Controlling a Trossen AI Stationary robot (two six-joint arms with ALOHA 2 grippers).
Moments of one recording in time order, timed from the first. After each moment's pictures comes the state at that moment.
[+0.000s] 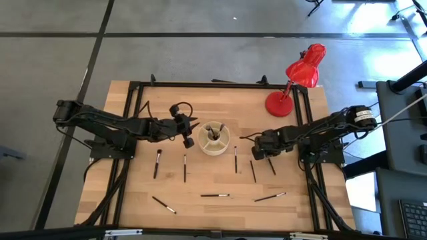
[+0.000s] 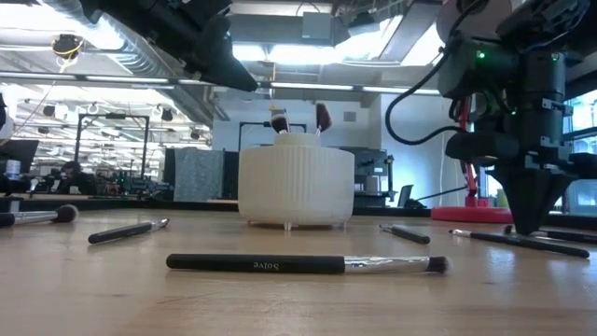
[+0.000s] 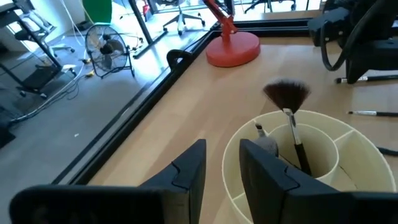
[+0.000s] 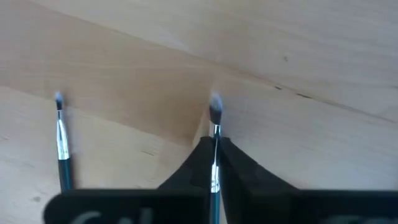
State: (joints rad) left arm -0.07 1.20 0.69 0.07 -0.61 -0.05; right arm 0.09 1.44 0.61 -0.64 0.03 1.35
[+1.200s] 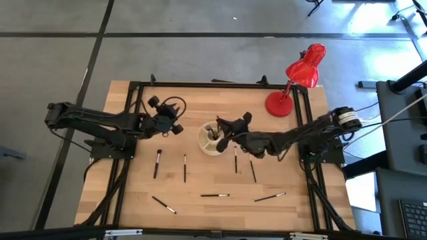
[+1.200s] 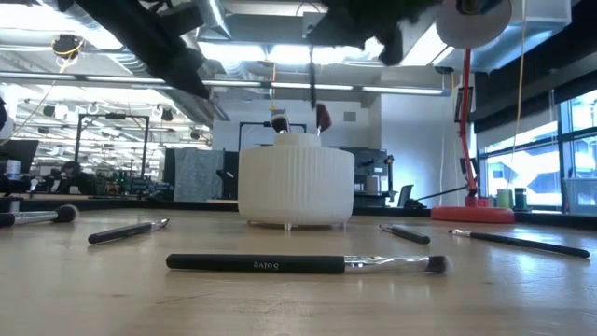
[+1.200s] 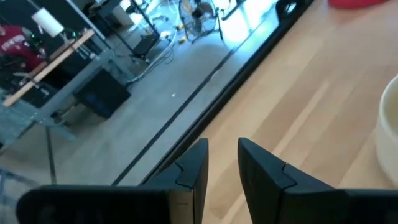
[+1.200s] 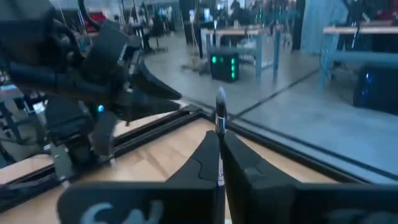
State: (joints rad) left arm -0.02 1.03 0.69 -0.35 -0.95 -0.12; right arm 0.22 1.57 0.92 0.64 0.93 0.15
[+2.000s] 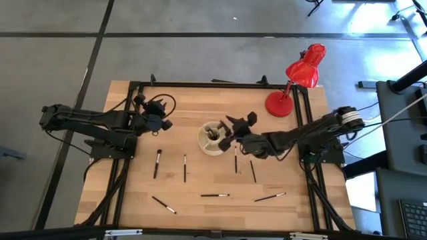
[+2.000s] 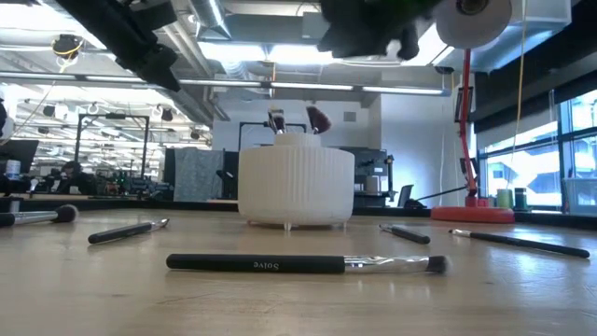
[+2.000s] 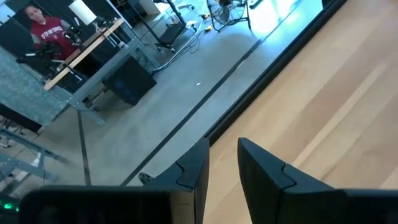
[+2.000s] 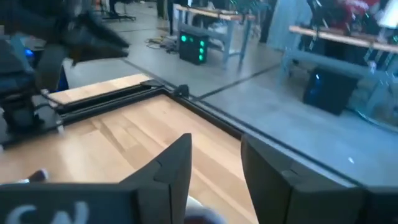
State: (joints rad) left arm -0.02 0.88 0.69 -0.60 -1.05 -0.20; right arm 0.23 1.49 0.99 0.24 1.05 0.22
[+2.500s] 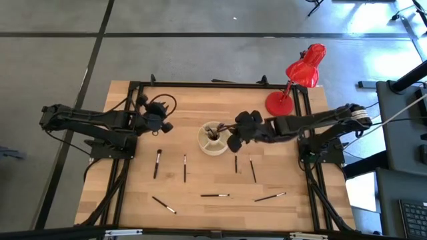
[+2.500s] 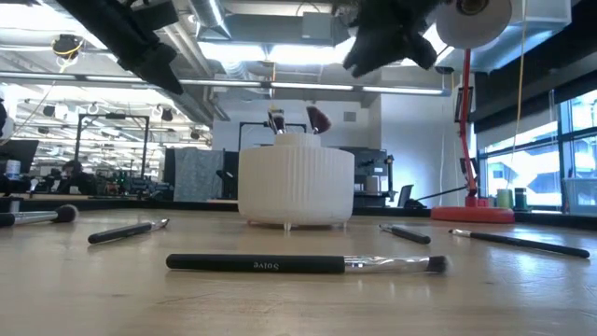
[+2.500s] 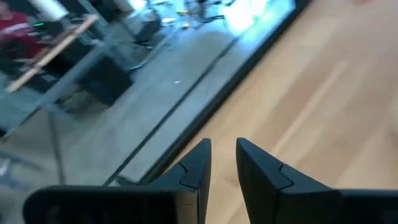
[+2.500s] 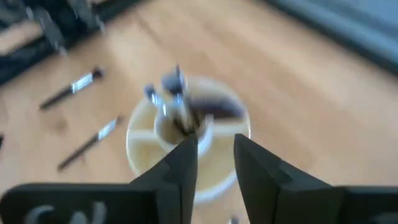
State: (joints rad) left arm -0.02 0.88 0.69 -0.58 -0.93 -0.18; right arm 0.14 1.41 1.21 -0.59 0.50 0.70
